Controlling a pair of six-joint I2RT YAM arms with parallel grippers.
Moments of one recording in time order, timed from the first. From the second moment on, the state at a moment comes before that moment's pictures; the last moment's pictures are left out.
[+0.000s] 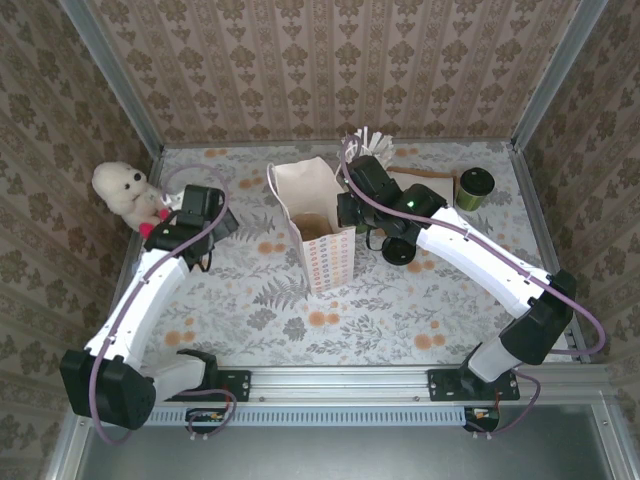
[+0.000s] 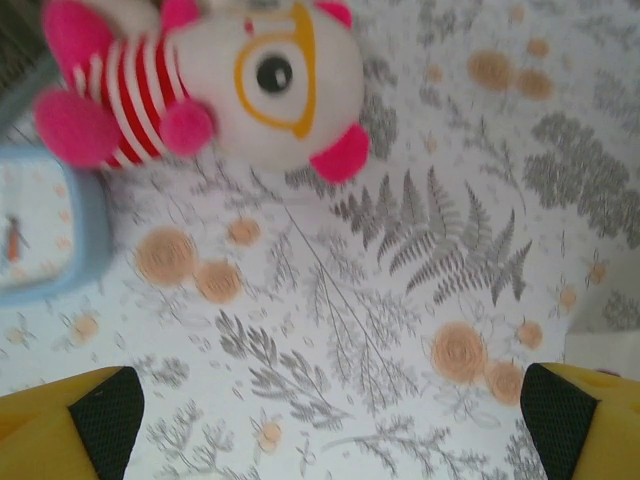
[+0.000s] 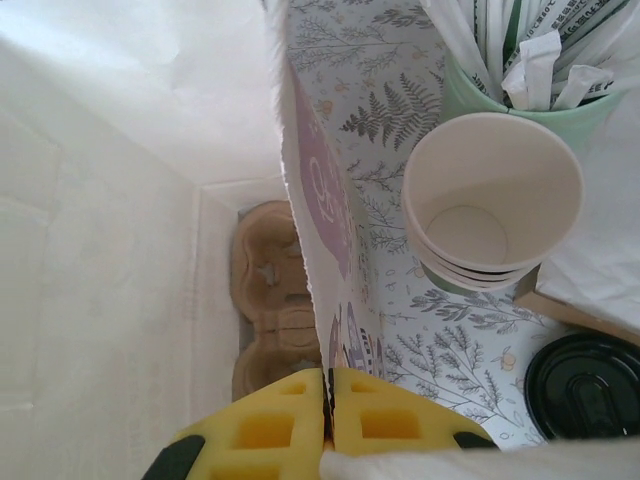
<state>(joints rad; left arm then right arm) -0.32 1.16 1.01 -0.81 -0.36 -0.74 0.75 1.55 1.58 -0.82 0.25 0.53</state>
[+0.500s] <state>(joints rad) -0.40 1.38 1.01 -0.71 -0.21 -0.84 0.75 1.56 1.59 -0.82 0.26 0.53</state>
